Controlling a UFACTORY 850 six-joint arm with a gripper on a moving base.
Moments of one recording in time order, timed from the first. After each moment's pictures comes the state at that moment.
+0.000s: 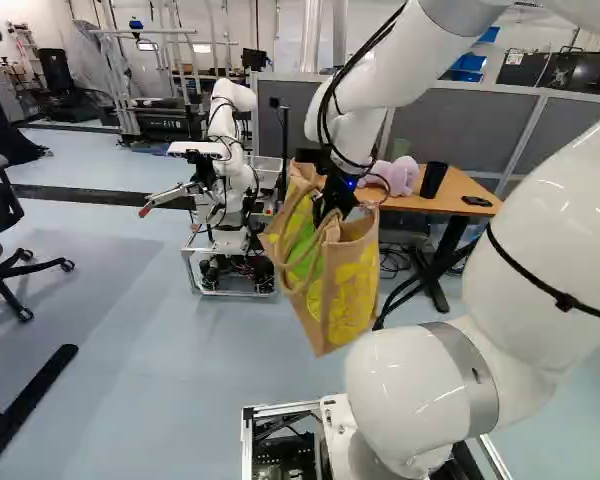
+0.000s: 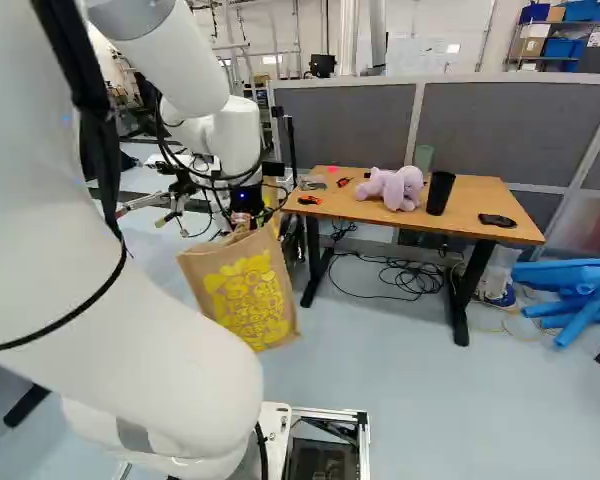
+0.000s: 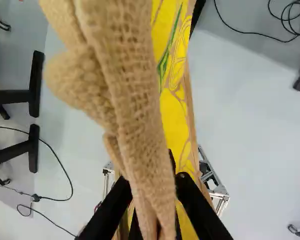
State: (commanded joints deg) arm 1.5 6.1 -42.0 10.9 -43.4 -14.4
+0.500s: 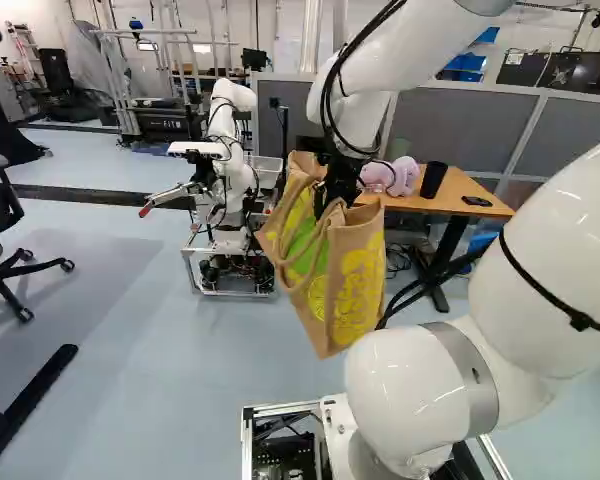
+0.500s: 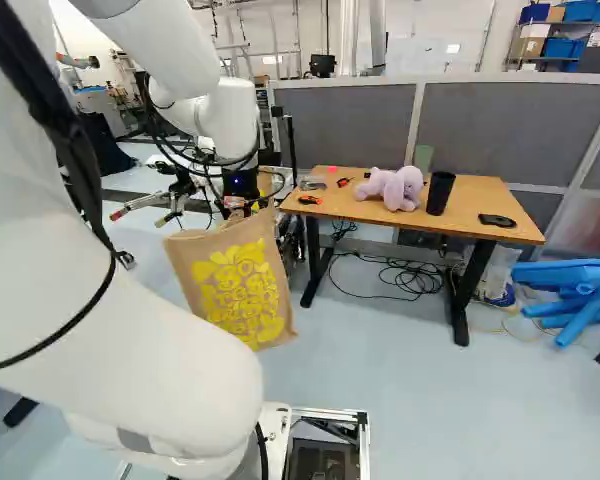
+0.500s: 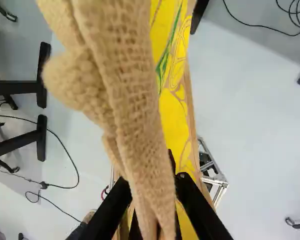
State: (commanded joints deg) arm 1.4 9.0 -44.5 10.9 -51.6 -14.4
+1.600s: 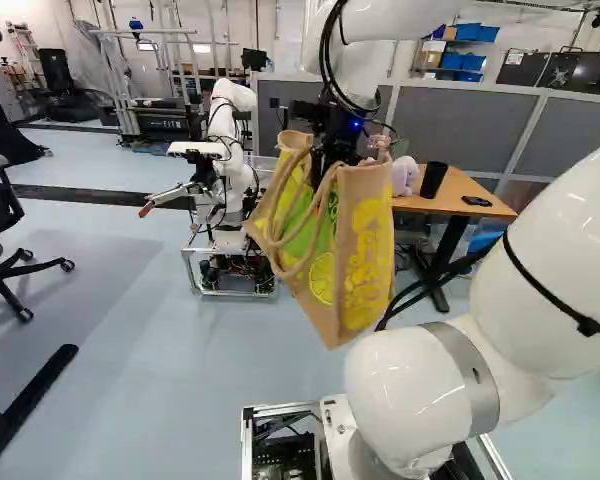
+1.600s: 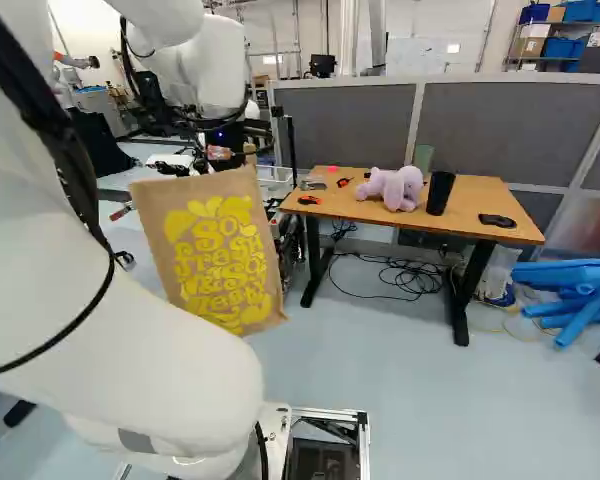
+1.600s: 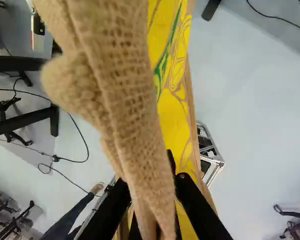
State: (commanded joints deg) arm 3.2 8.9 -56.3 10.9 -69.6 -14.4
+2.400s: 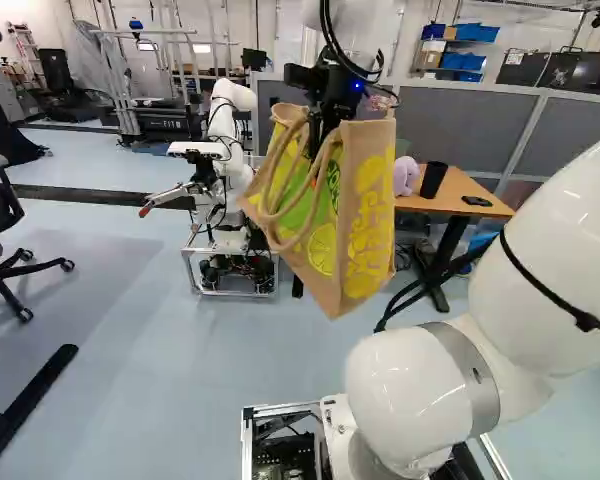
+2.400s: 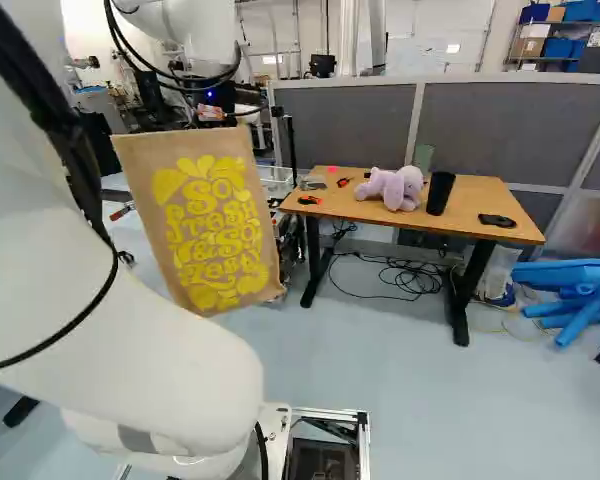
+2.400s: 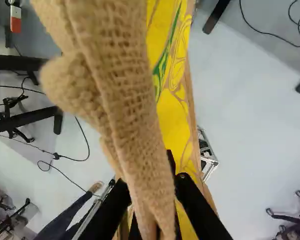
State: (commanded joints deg) arm 3.9 8.4 -65.3 10.9 -74.8 -14.4
